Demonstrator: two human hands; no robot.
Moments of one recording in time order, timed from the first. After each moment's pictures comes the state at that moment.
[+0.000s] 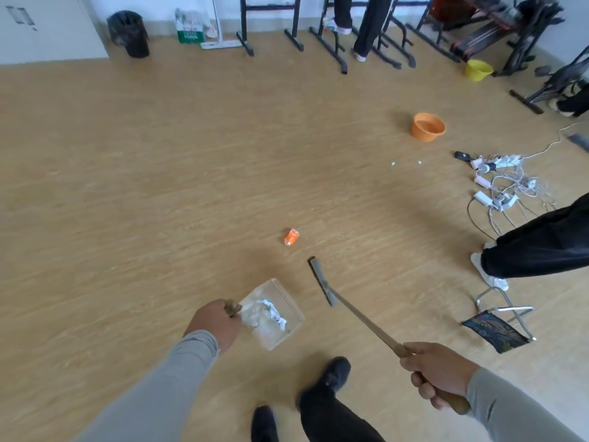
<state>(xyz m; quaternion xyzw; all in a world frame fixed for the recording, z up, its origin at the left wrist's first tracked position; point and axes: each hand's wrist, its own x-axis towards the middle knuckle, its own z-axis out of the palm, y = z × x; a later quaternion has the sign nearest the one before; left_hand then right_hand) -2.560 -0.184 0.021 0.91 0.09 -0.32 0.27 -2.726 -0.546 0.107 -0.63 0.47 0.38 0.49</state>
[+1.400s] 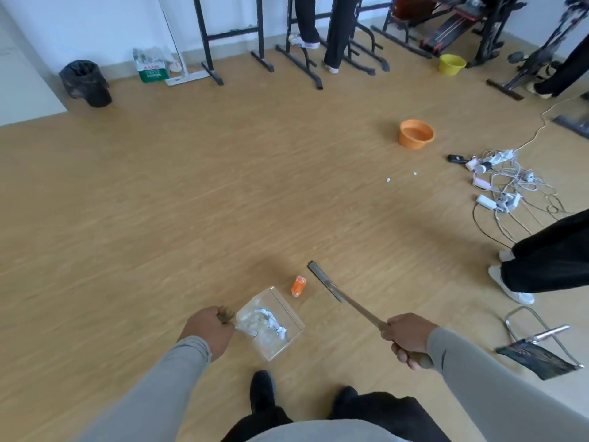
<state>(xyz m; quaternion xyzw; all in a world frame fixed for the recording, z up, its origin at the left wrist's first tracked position) -2.258 -0.216 0.031 0.91 0.04 -0.32 0.27 -2.419 -0.567 0.082 -0.66 0.49 0.38 0.43</state>
